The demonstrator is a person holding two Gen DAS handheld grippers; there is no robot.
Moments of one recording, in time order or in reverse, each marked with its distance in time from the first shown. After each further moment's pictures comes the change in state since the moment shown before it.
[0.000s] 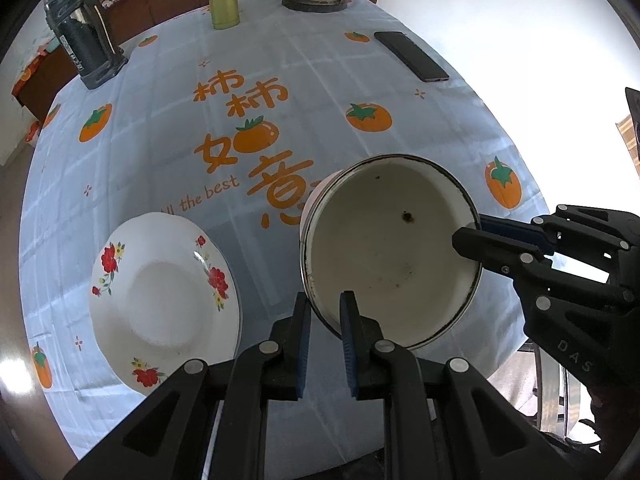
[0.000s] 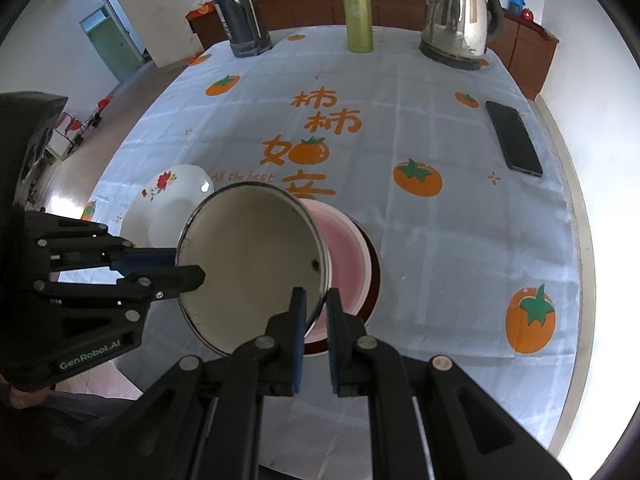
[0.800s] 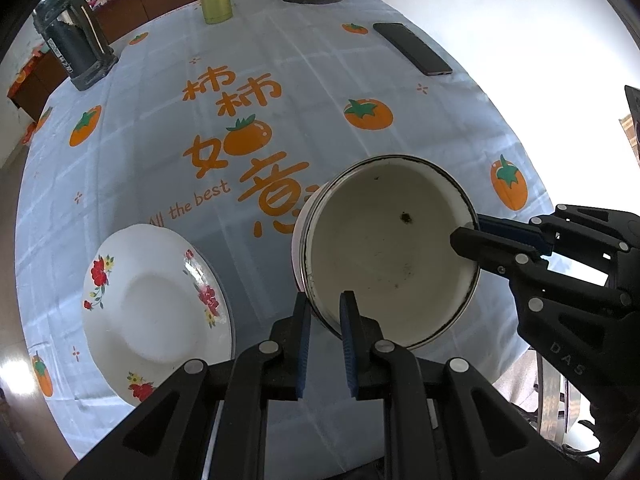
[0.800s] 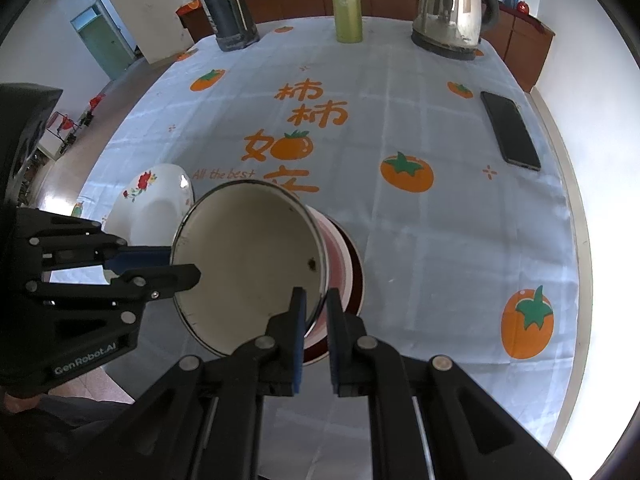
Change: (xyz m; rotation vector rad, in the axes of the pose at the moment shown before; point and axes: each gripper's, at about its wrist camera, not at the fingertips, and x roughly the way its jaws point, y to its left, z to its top) left arm 0.016 -0.003 0.013 0.009 0.030 0.002; right arm 0.016 -0.014 0.008 0.013 0.030 -0.019
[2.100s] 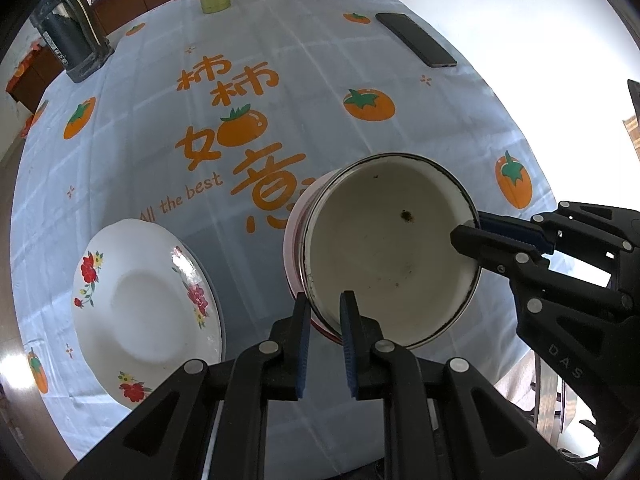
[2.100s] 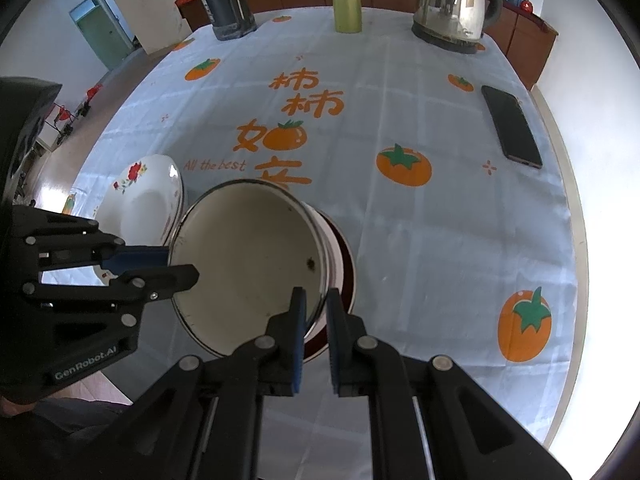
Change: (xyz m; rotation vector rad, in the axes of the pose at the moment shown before) left arm 0.012 -0.002 0.003 -0.013 0.031 -0.002; right arm 0.010 -0.005 0.000 -0.014 0.034 -0.014
